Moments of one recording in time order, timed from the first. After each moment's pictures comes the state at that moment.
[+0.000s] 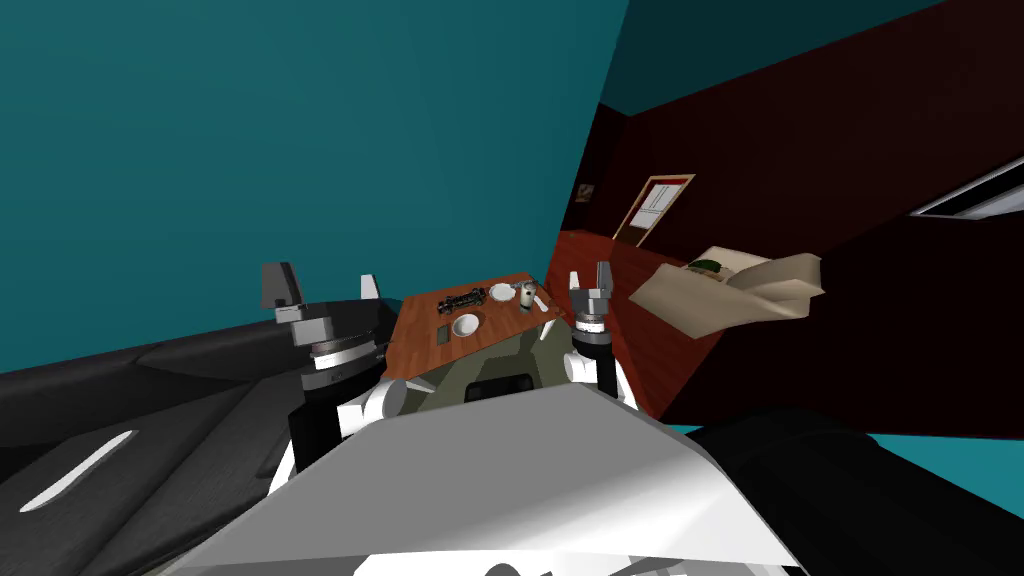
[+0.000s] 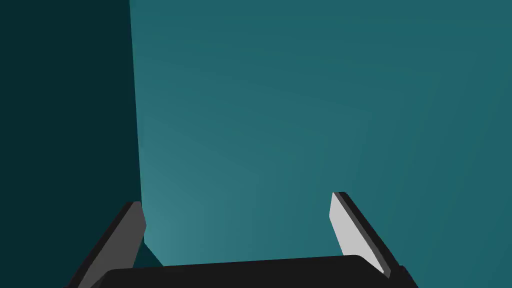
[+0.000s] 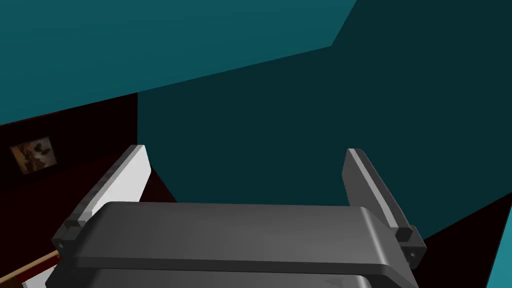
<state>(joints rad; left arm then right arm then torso) 0.51 0.04 0.03 -2.38 0.09 -0.50 0.02 0.51 -0.02 0.01 -2.32 0.08 -0.53 -0.10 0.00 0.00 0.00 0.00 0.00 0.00</state>
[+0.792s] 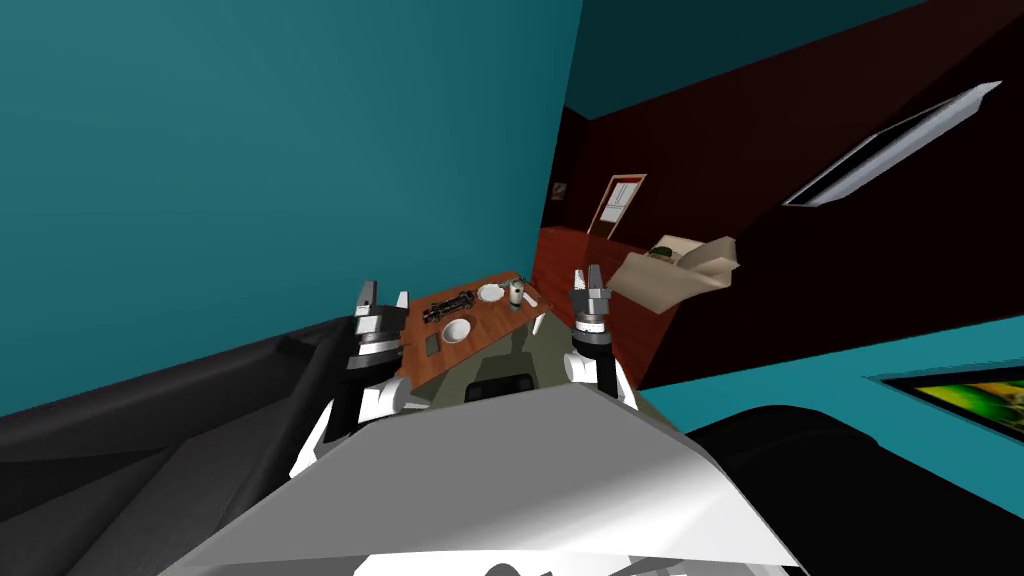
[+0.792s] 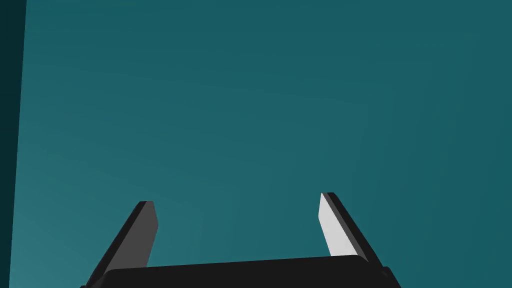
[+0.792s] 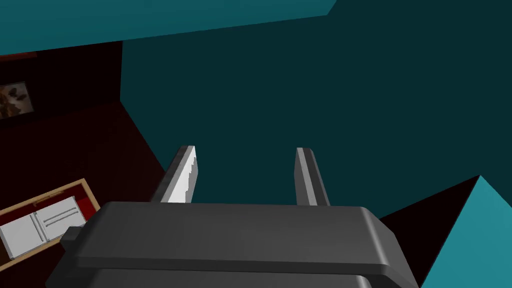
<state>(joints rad) 0.45 0.17 0.02 -2.16 0.13 -0.42 0.06 0.51 -0.02 0.01 -2.32 0.08 -0.53 -0.10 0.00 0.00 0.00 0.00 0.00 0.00</state>
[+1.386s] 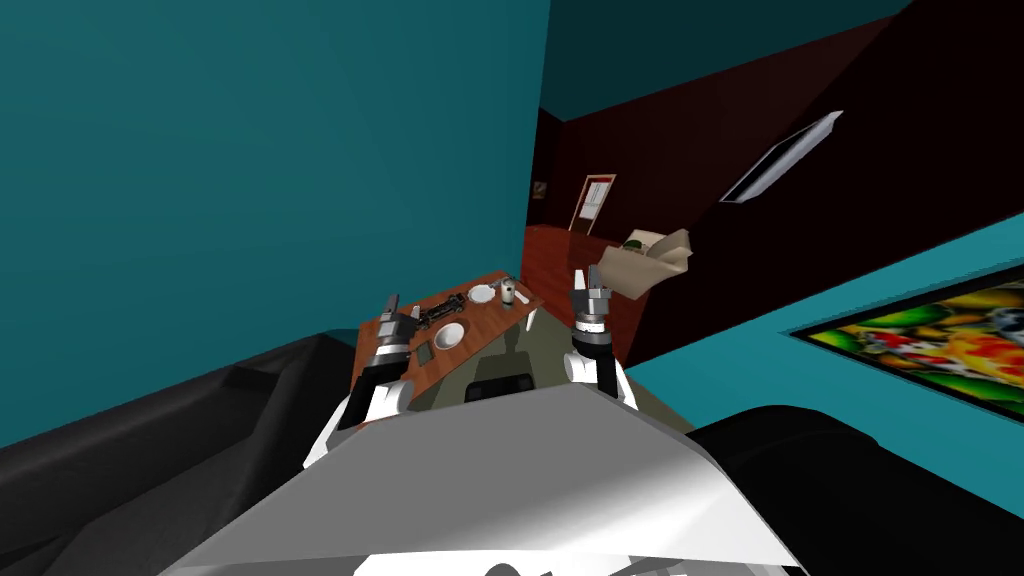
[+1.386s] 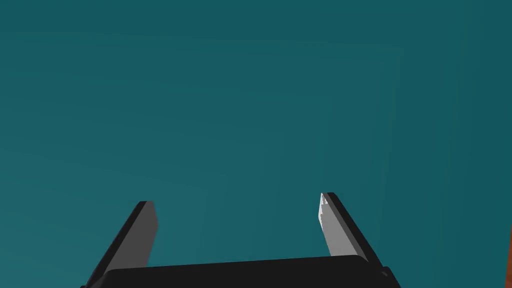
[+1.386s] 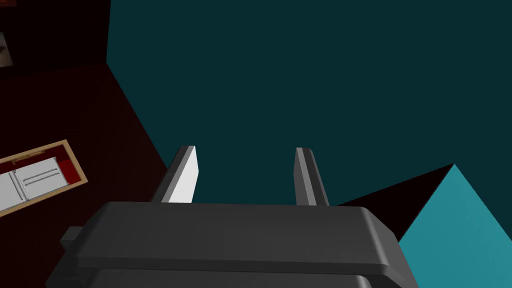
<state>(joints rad) 0.43 0.22 0.00 -2.00 0.16 -0.34 0.10 0.51 -0.02 0.01 -2.32 0.08 -0.53 -0.10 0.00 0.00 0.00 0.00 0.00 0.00</state>
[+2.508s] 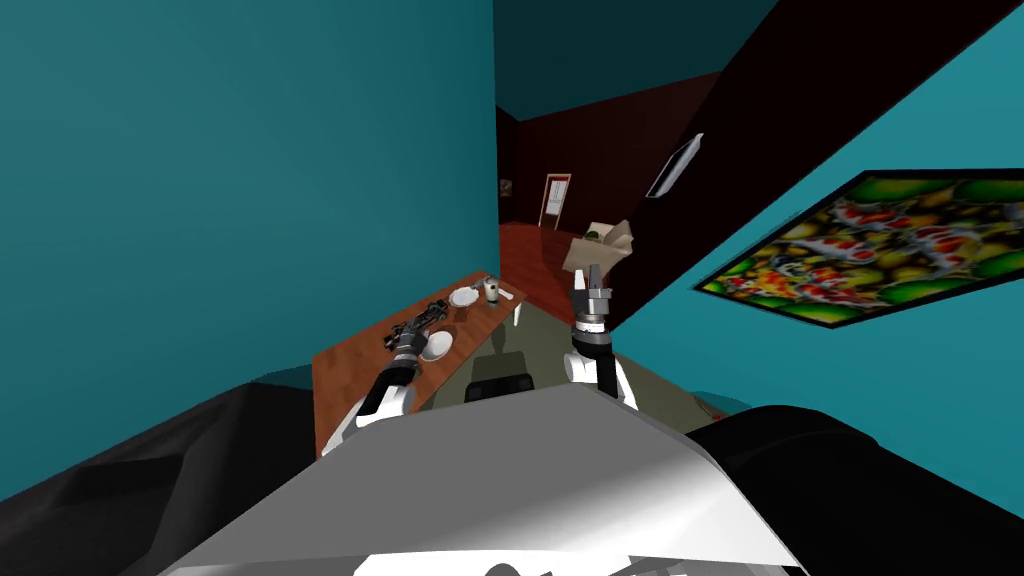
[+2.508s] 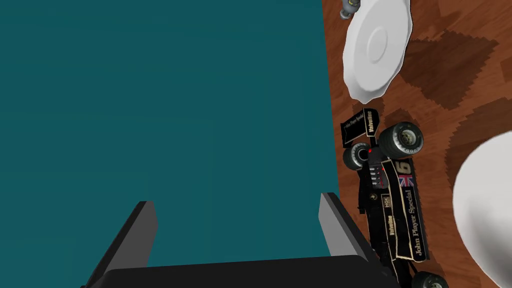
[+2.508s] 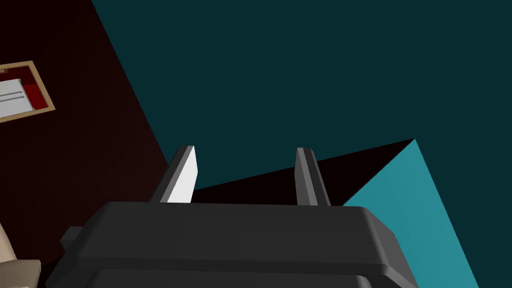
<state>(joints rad) 0.37 0.28 -0.02 -1.67 0.22 -0.20 0.16 0.51 -0.02 0.01 -2.32 0.08 -0.53 -0.10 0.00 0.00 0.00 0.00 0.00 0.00</state>
